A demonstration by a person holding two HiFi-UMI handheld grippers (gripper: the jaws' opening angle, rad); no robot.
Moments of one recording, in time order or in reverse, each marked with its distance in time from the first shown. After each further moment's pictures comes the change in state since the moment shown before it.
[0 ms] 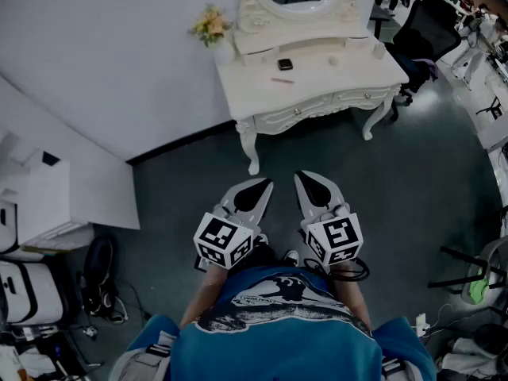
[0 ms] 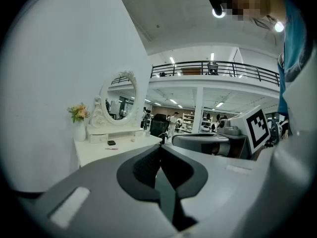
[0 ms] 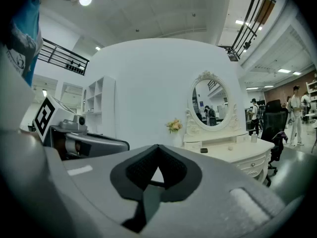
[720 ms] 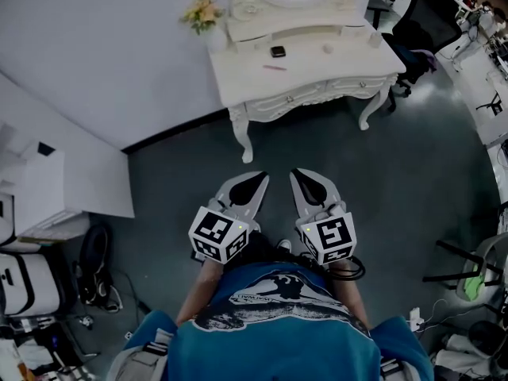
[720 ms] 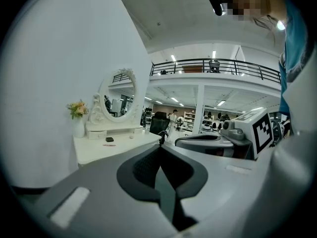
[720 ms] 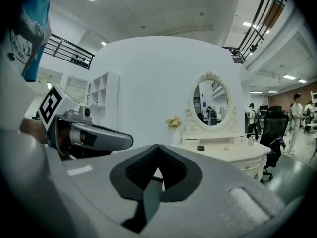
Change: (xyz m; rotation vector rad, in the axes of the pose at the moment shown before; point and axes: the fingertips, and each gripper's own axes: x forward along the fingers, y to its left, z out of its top) left arm 0.010 -0.026 -0.013 -0.004 0.019 0.018; right arm -0.029 -0.009 -0.019 -0.070 0.028 0.014
